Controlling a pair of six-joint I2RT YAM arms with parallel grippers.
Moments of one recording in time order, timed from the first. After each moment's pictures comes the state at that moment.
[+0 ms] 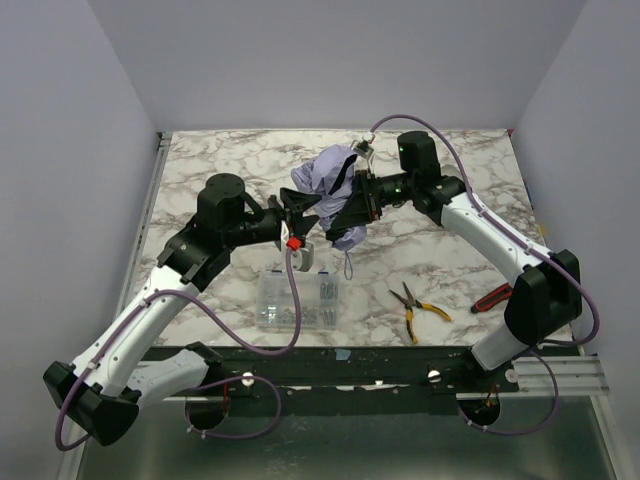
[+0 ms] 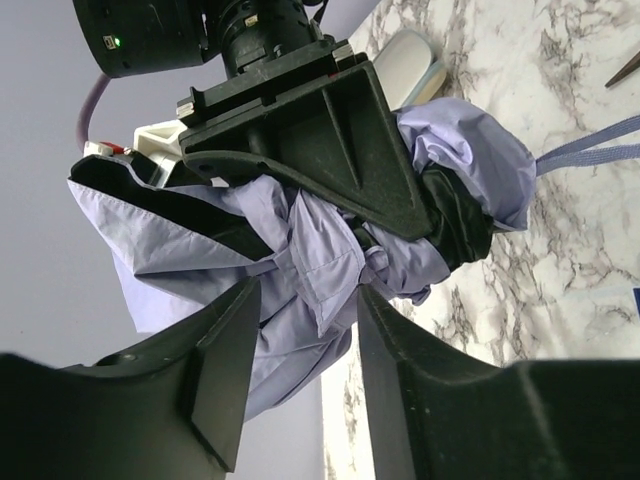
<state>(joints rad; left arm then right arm) -0.57 1.02 1.10 -0.33 0.70 1.22 0.49 1.58 1.34 -0.23 -1.18 0.34</state>
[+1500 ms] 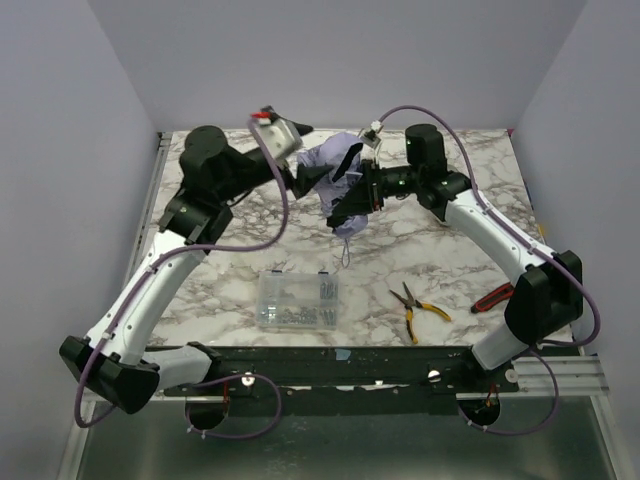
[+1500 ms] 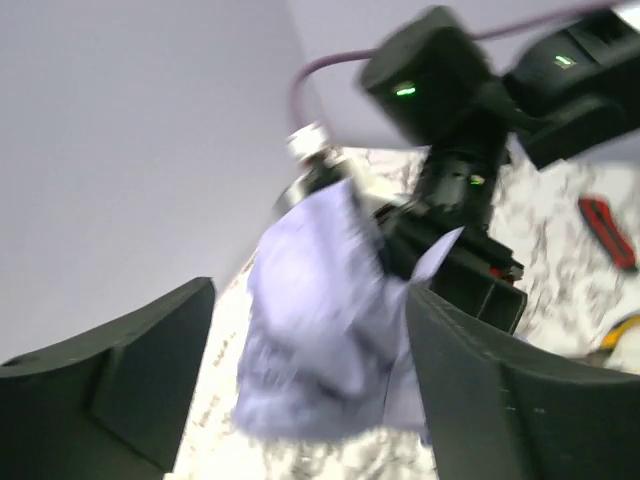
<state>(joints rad) -0.56 1.23 1.38 -0.09 0.57 0.37 0.46 1.59 1.35 -0.21 -1.13 0.35</state>
